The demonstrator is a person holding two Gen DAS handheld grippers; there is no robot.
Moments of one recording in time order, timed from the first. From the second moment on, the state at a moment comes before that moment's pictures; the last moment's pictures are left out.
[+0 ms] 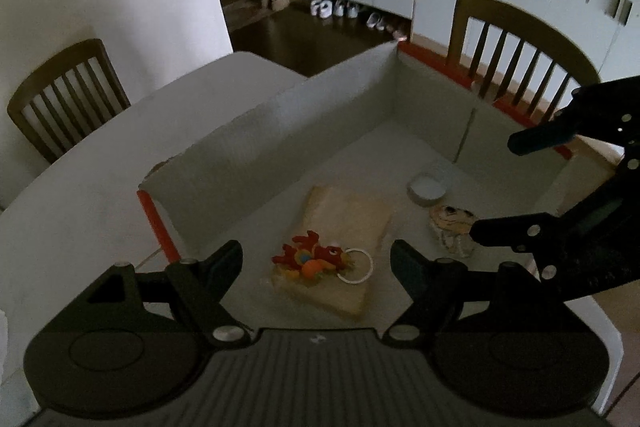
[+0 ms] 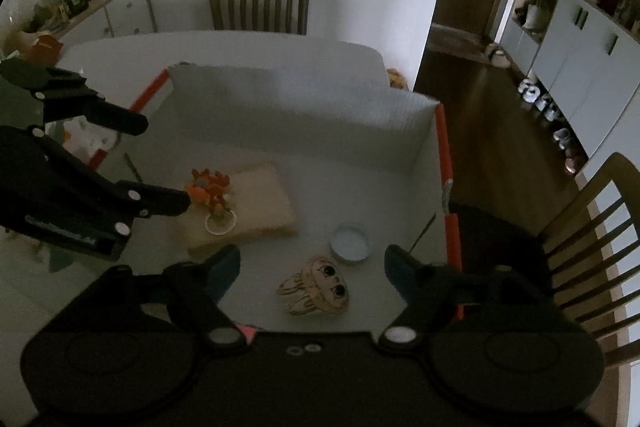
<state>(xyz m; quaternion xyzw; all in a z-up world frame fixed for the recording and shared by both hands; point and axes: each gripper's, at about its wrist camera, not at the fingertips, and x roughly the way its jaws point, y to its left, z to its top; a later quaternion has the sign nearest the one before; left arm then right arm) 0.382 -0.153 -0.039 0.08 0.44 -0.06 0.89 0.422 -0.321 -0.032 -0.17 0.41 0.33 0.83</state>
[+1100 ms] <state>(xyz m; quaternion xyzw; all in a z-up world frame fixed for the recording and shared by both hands) 0.218 -0.052 0.005 -0.02 0.37 -0.06 0.92 0.285 -0.267 0.018 -0.12 0.35 0.36 0.86</state>
